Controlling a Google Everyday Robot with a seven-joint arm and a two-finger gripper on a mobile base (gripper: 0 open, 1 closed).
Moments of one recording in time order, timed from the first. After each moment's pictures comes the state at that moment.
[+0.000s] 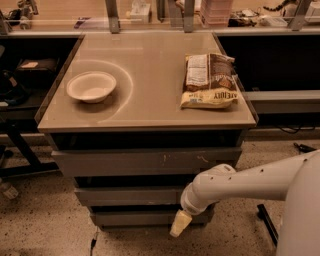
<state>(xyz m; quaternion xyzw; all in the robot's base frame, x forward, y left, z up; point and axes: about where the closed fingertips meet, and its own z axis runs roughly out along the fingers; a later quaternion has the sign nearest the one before) 0.472 -0.080 0.450 -0.55 0.82 0.09 0.14</state>
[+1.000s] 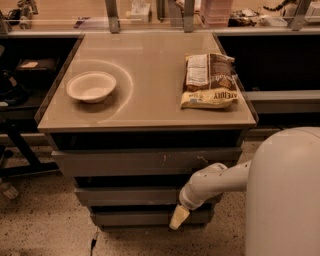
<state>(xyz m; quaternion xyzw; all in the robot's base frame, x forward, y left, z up) 0.510 -0.087 0.403 -0.54 0.83 0.08 0.14</state>
